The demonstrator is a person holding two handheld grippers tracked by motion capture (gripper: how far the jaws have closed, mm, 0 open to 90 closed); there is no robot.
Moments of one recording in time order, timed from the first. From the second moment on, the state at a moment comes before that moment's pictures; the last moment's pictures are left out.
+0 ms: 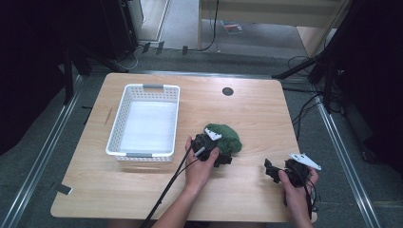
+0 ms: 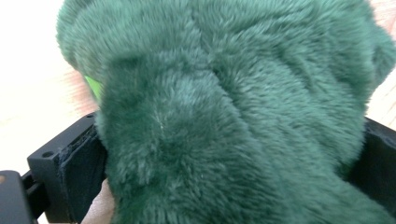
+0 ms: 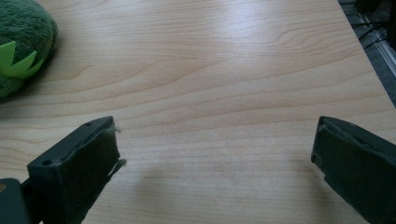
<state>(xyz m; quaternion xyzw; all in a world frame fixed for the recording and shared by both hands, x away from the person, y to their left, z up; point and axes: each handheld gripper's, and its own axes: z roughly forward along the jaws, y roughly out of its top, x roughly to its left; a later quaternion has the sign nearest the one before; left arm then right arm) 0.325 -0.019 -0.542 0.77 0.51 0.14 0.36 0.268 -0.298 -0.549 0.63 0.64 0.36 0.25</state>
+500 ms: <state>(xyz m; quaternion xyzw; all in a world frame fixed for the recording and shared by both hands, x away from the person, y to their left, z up) 0.321 -0.026 -0.546 0.78 0.50 0.17 0.34 0.268 -0.298 -0.549 0.63 0.64 0.36 0.25</state>
